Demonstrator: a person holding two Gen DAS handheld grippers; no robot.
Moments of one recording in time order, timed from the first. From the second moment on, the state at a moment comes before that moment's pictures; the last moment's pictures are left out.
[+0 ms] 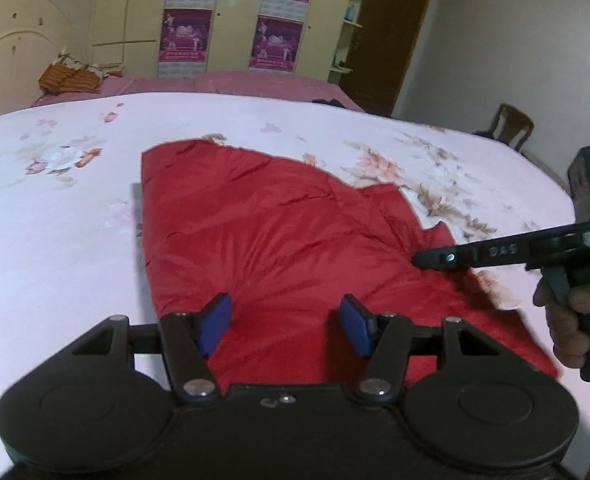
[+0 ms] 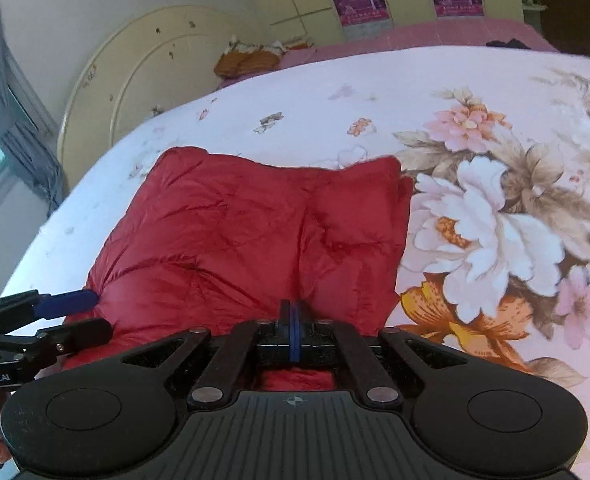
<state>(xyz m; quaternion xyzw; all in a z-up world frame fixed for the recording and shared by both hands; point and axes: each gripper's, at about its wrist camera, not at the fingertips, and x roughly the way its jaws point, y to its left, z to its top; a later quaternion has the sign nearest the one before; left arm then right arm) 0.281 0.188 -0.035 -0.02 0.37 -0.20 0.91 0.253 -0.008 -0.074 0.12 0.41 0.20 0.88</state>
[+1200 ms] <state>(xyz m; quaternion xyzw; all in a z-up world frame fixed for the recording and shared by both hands) 0.206 0.192 -0.037 -0.05 0.33 -0.16 0.93 0.181 -0.032 -0.051 0.11 0.35 0.16 0.92</state>
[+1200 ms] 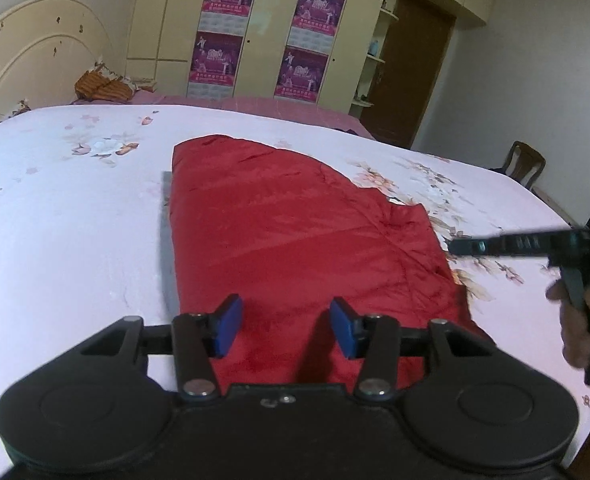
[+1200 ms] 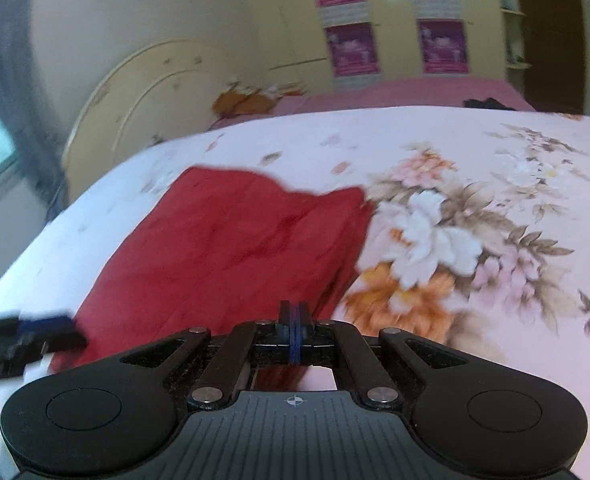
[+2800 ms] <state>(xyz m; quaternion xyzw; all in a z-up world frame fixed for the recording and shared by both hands) 0.099 0.175 0.002 -0.07 0.31 -0.01 0.95 0.060 -0.047 -0.011 0.09 0.30 0.14 0.94</state>
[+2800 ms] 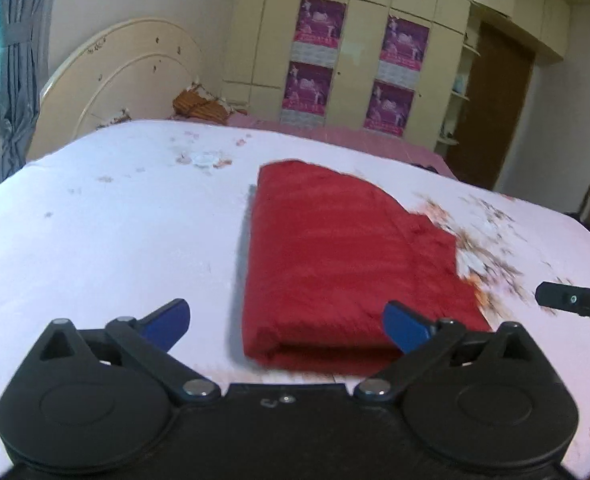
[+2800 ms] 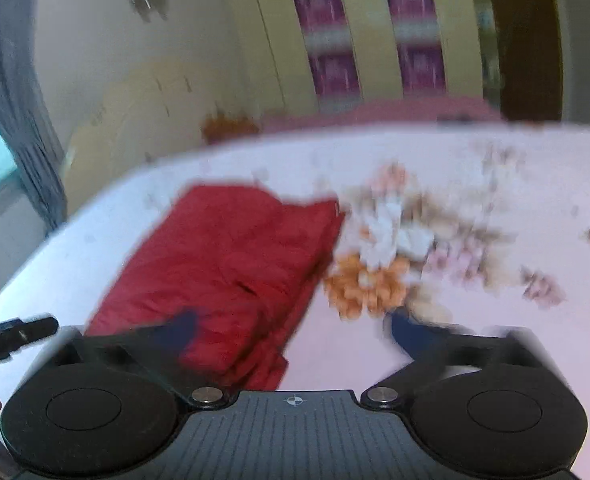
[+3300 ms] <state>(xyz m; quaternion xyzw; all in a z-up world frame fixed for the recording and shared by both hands) 0.019 0.137 0.031 -0.04 0.31 -0.02 0.95 -0.047 -0.038 0.015 0.05 0.31 0.12 0.94</state>
